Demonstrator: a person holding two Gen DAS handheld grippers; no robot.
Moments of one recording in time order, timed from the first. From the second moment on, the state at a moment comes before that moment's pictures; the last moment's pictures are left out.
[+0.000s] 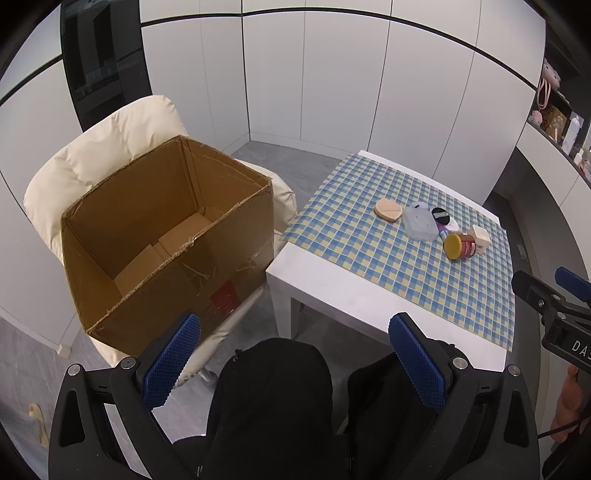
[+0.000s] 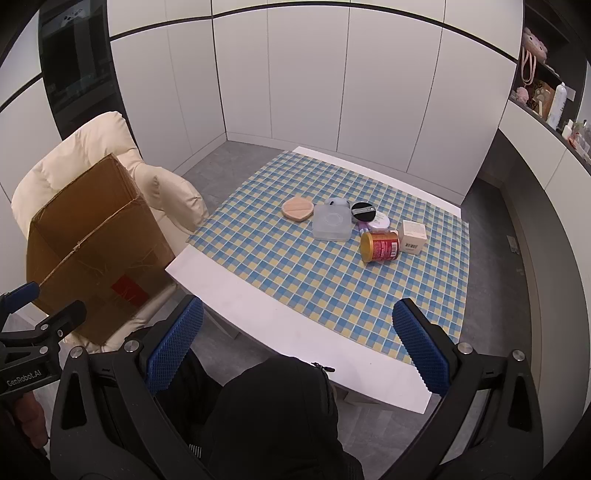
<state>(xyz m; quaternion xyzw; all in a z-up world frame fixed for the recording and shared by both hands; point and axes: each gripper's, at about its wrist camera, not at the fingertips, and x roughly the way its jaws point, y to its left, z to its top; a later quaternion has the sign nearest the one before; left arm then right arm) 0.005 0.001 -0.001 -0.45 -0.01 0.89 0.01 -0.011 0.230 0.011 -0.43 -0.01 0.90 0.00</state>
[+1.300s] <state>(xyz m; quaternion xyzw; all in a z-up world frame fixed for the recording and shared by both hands) 0.006 -0.002 0.000 -0.45 -0.01 0.89 0.00 -0.008 0.228 0.010 -0.43 -0.01 0.90 0.00</state>
